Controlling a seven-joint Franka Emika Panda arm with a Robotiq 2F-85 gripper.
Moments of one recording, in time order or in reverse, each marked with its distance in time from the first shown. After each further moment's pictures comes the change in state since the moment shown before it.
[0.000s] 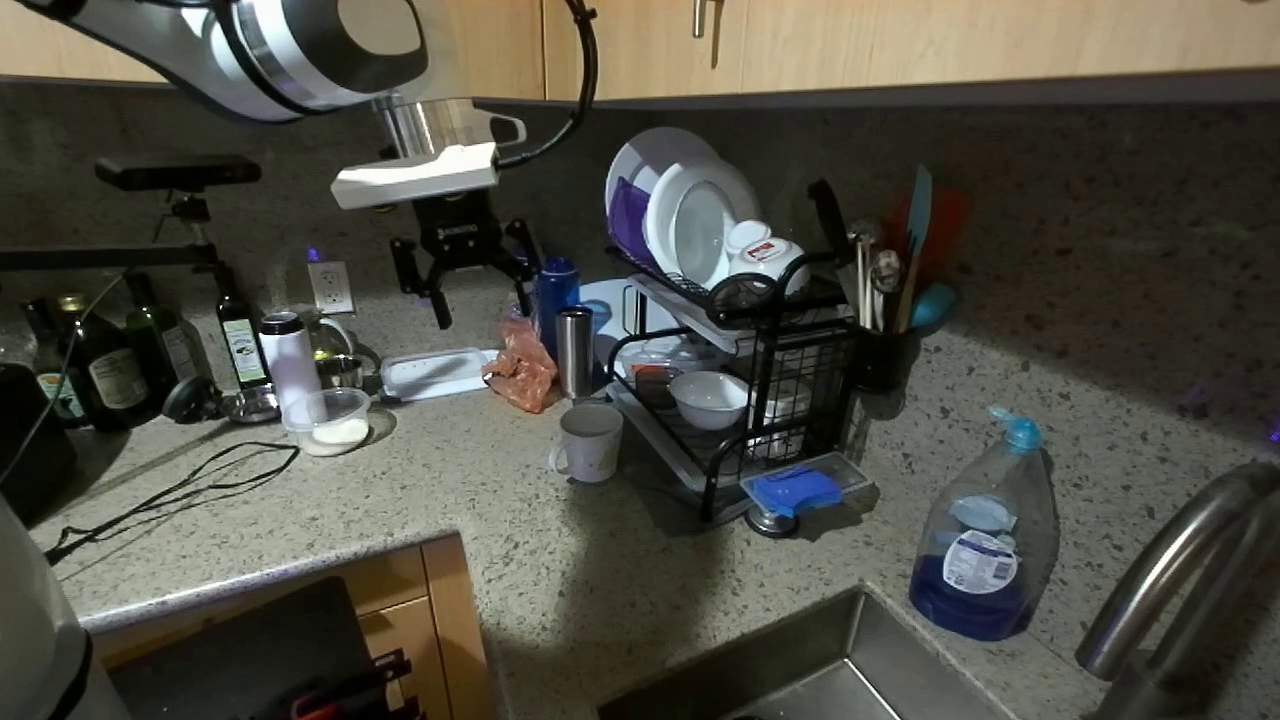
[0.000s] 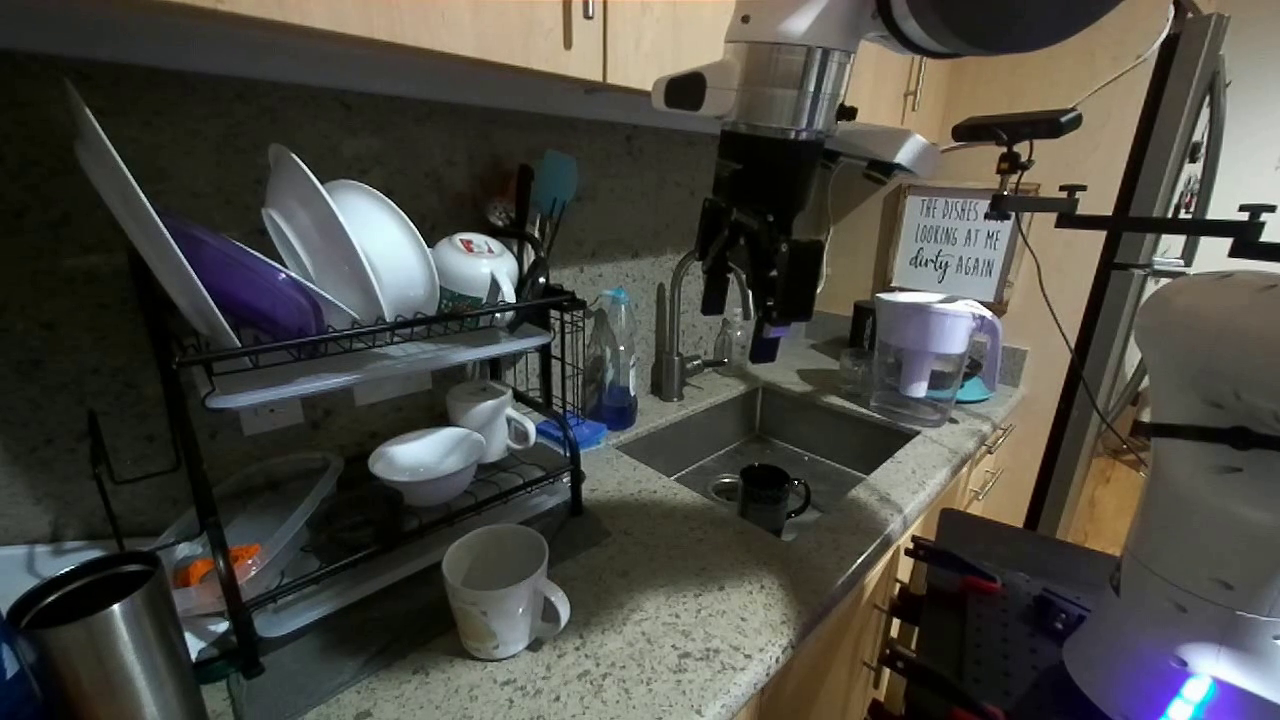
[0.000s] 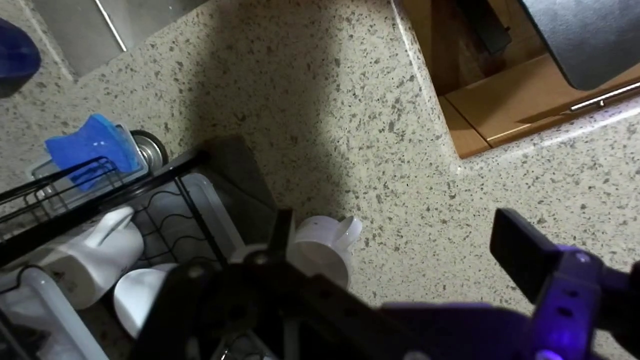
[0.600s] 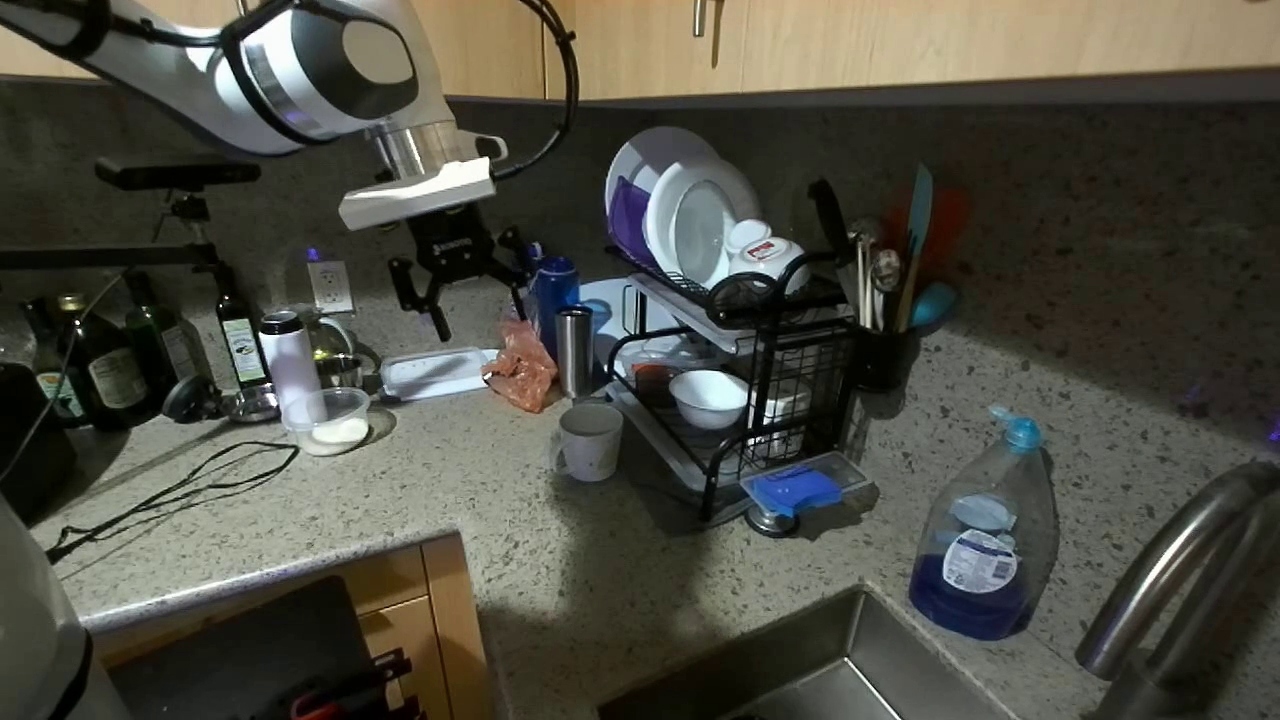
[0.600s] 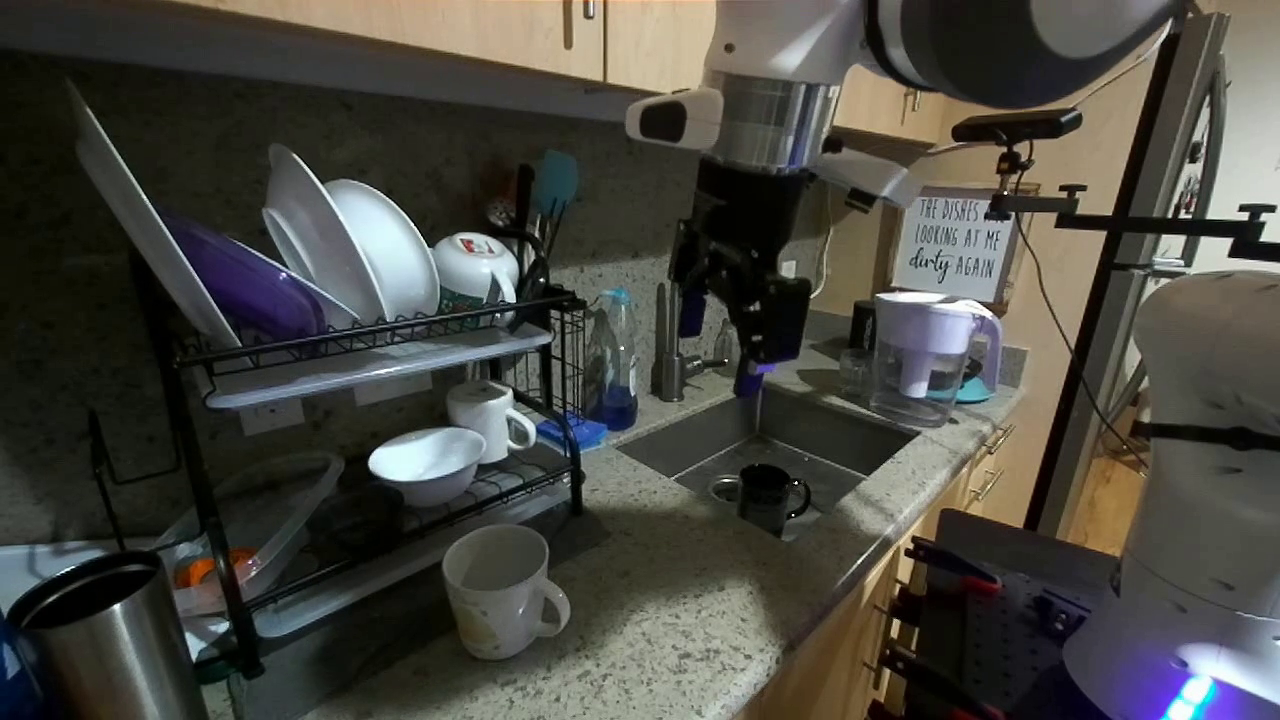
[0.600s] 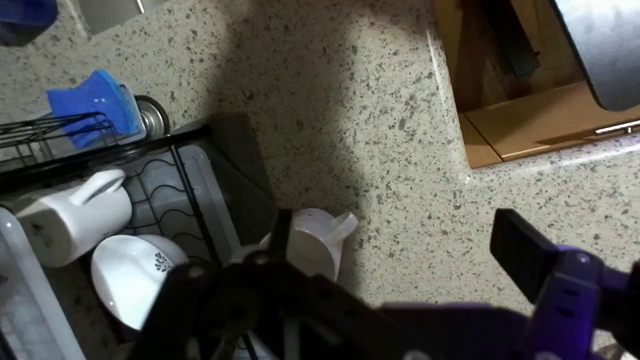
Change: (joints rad) arm 0.007 0.070 0.071 0.001 -0.077 0.062 0.000
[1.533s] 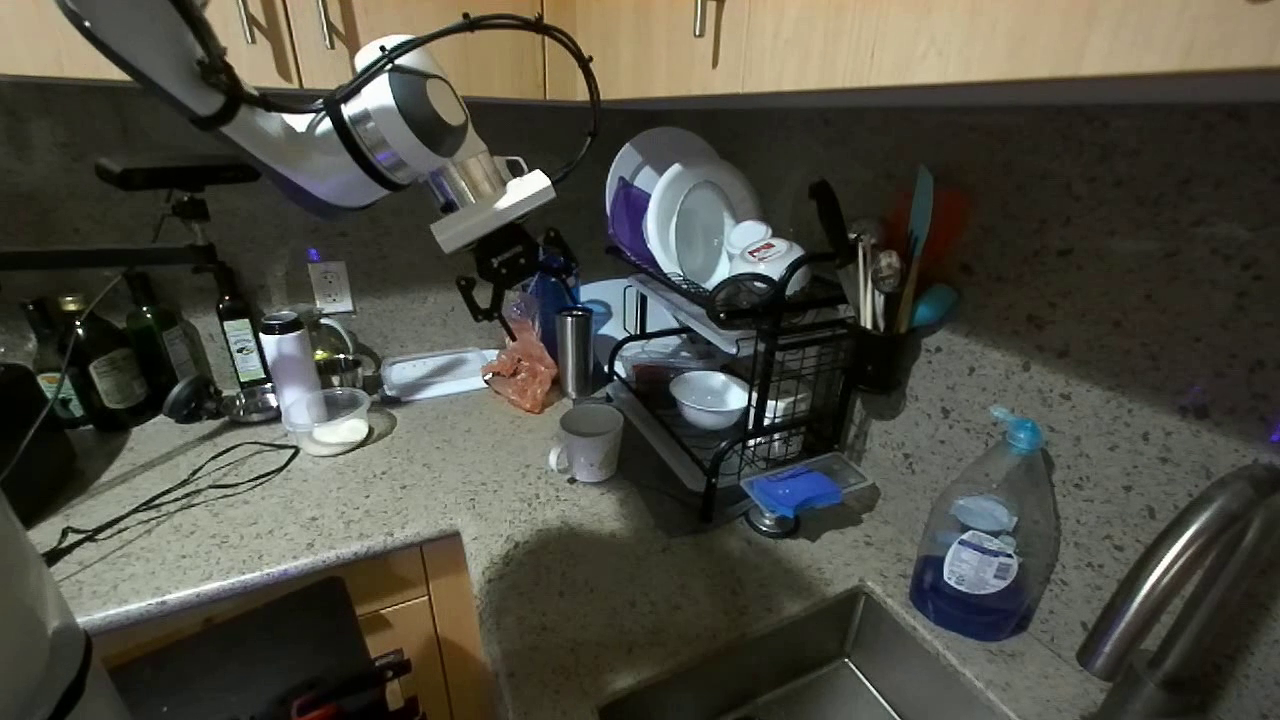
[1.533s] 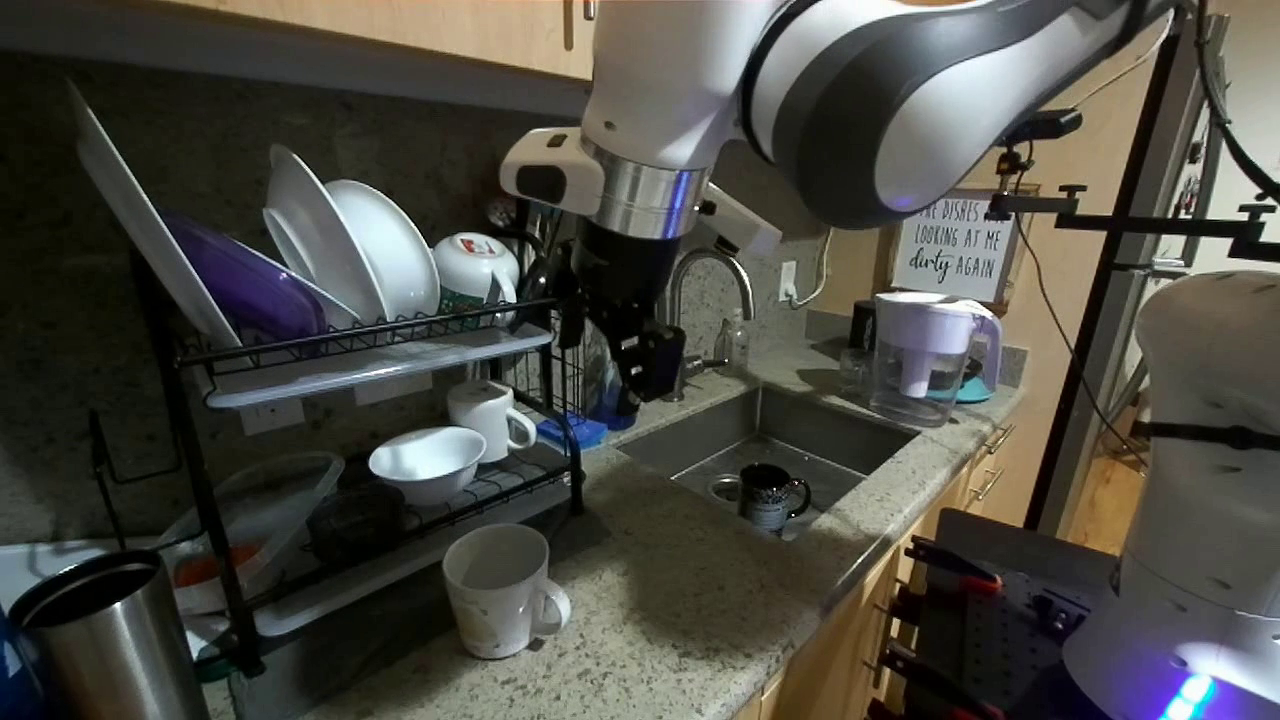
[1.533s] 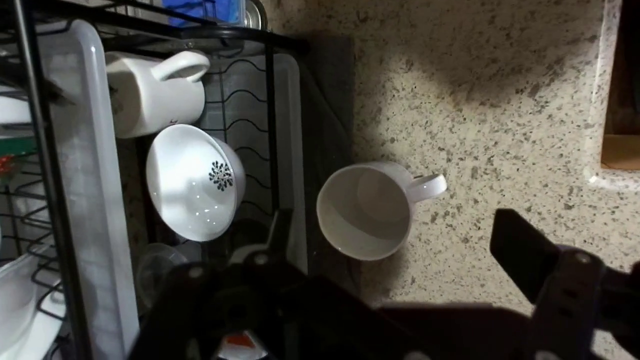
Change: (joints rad) arm -0.030 0.280 0.042 0.156 -0.321 0.190 0.001
